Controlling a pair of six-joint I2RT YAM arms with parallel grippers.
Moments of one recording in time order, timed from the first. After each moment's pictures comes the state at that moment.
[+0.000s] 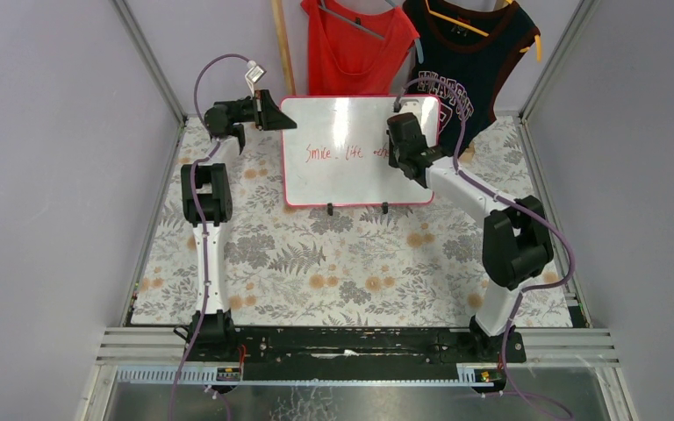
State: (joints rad) left arm 0.09 2.64 2.17 1.46 1.52 -1.67; right arm 0.48 1.80 1.41 -0.28 0.39 0.27
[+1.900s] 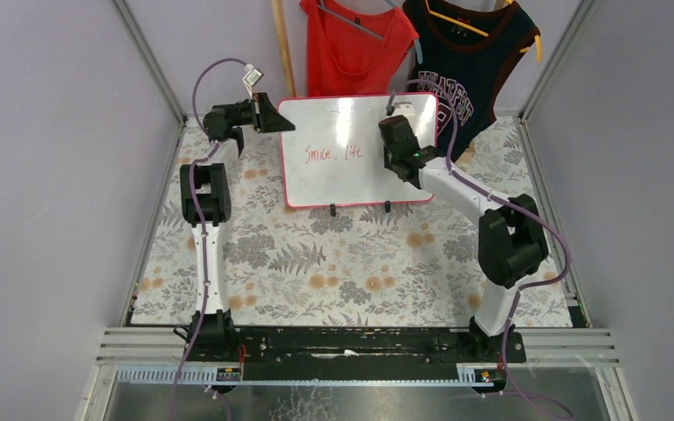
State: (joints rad) left arm 0.10 2.64 2.13 1.52 1.52 -1.70; right arm 0.50 1.82 1.44 -0.31 0.45 0.27
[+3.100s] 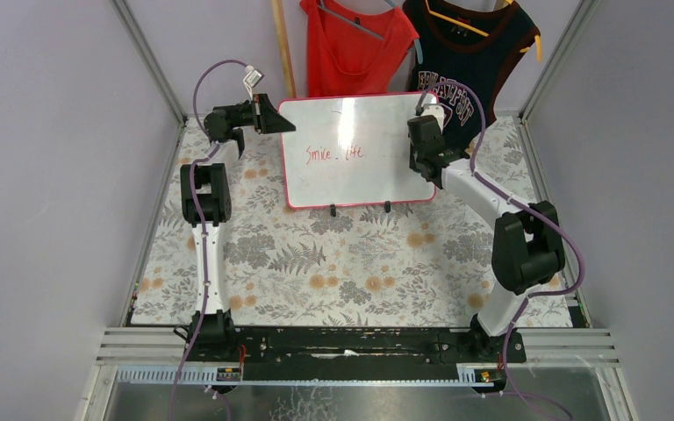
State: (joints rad) left arm 0.10 2.64 2.12 1.52 1.52 -1.70; right arm 0.38 1.75 1.35 -0.31 0.42 0.24
